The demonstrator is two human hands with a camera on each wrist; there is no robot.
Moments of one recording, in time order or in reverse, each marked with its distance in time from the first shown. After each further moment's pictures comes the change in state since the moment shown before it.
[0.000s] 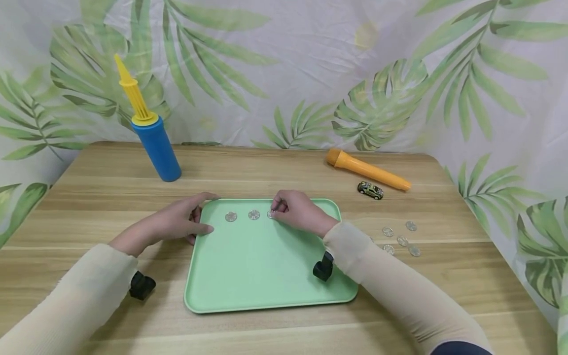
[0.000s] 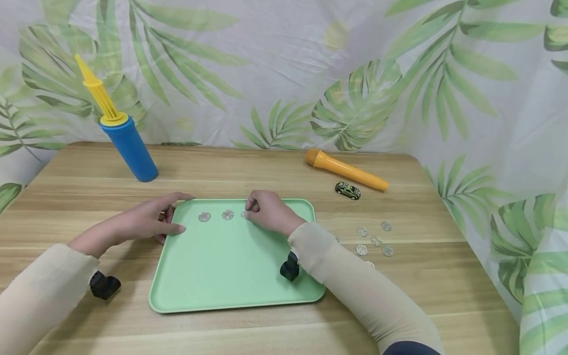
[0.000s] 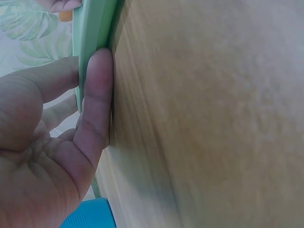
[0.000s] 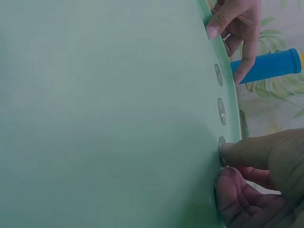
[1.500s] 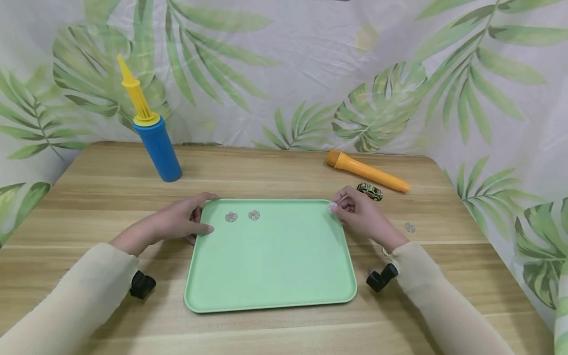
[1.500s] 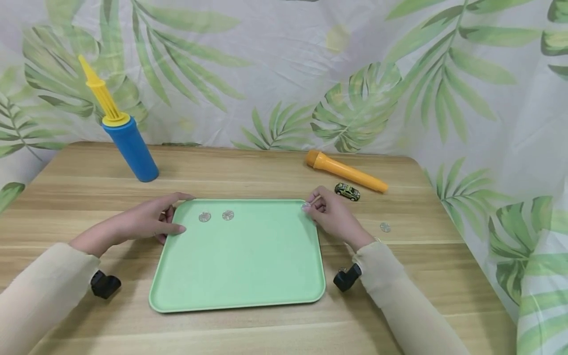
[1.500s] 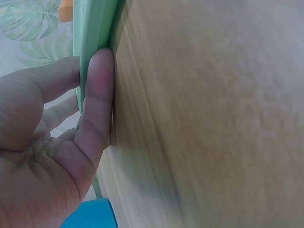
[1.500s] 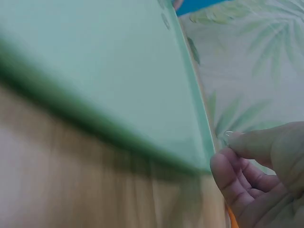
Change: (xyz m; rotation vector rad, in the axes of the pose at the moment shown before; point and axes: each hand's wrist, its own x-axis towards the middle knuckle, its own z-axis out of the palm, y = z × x) left_hand -0.002 0.001 -0.001 0.003 0.000 0.001; right_hand -0.076 0.083 -0.059 0.205 0.220 0.012
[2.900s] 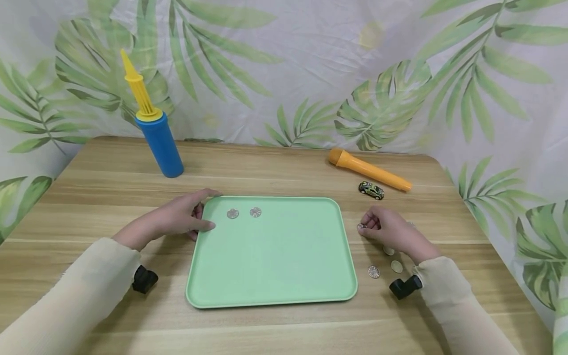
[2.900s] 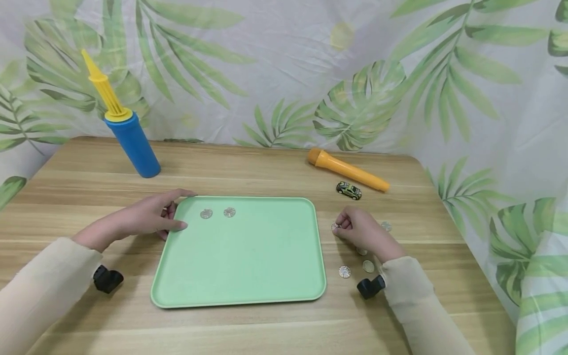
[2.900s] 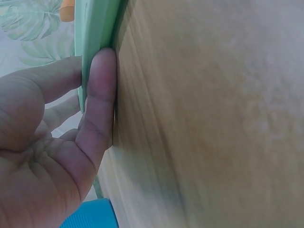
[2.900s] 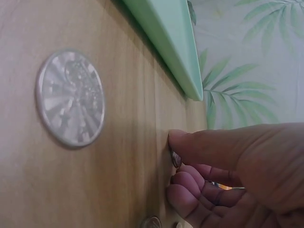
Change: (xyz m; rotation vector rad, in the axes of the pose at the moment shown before) left_hand 0.001 -0.001 0.000 0.002 0.004 0.004; right_hand -0.036 0.024 -0.034 -0.333 -0.116 0.142
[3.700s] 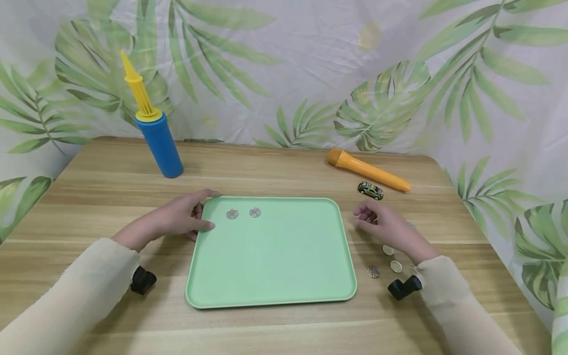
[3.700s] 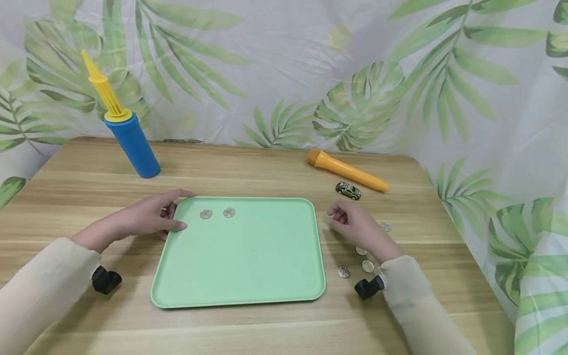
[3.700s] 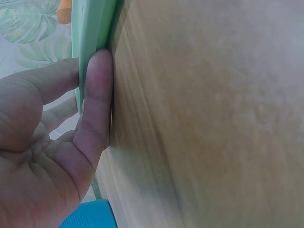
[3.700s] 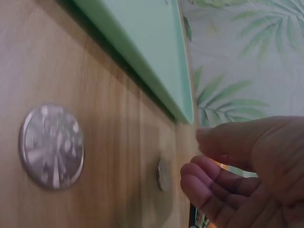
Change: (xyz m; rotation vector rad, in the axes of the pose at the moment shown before) left_hand 0.000 0.001 0.000 0.006 0.005 0.001; right_hand -0.001 -0.014 0.000 0.036 0.108 -0.135
